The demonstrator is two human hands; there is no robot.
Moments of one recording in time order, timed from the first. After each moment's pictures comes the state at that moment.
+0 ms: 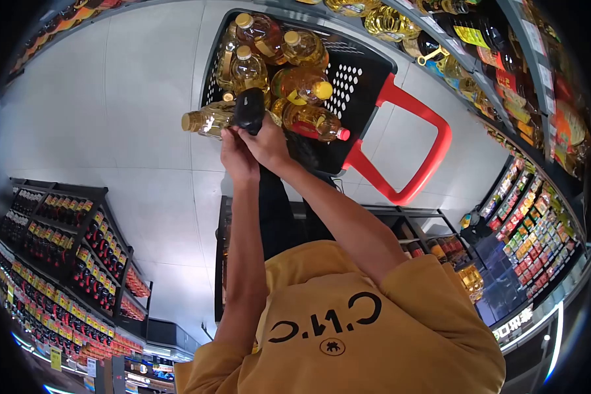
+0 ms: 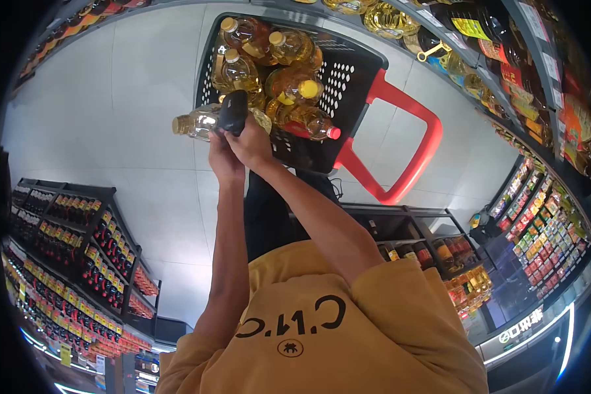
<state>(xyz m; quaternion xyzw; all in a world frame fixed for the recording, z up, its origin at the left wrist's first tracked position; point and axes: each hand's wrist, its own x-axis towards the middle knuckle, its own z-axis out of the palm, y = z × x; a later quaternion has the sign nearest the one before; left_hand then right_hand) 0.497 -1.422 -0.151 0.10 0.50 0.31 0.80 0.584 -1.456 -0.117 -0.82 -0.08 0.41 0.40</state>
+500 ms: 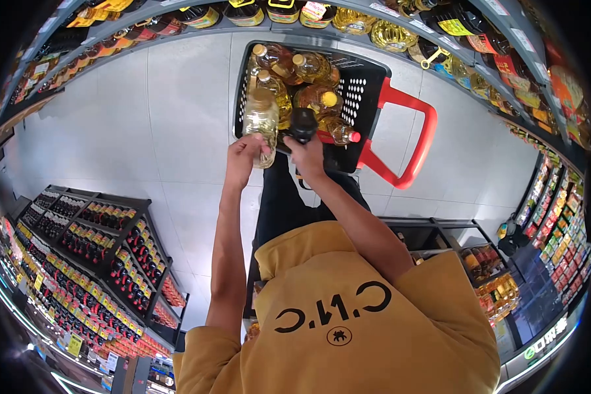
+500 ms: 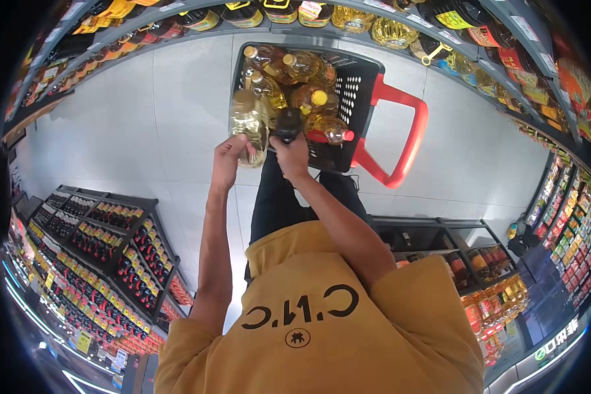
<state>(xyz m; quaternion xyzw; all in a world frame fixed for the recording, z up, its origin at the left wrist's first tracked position) 0.504 -1.347 -0.020 0.57 0.41 -0.04 0.71 0.584 -1.500 -0.072 -0.73 0.14 0.37 0.55</state>
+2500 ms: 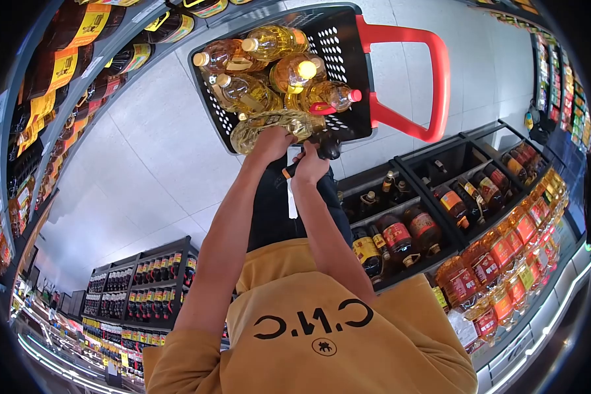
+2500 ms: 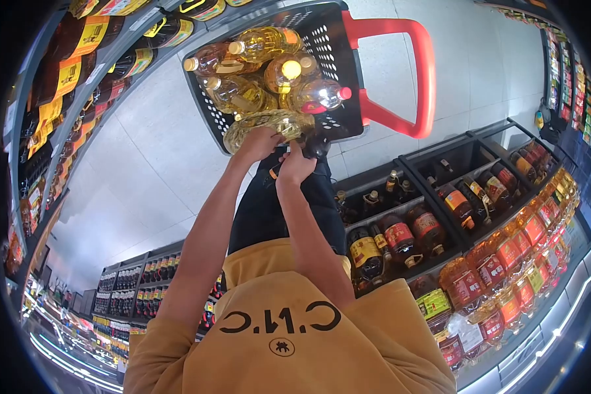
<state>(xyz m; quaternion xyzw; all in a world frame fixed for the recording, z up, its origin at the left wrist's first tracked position) 0.562 -1.361 -0.161 0.79 0.03 -0.48 0.39 0.520 -1.457 -0.111 -0.44 0.65 -0.03 0.62</state>
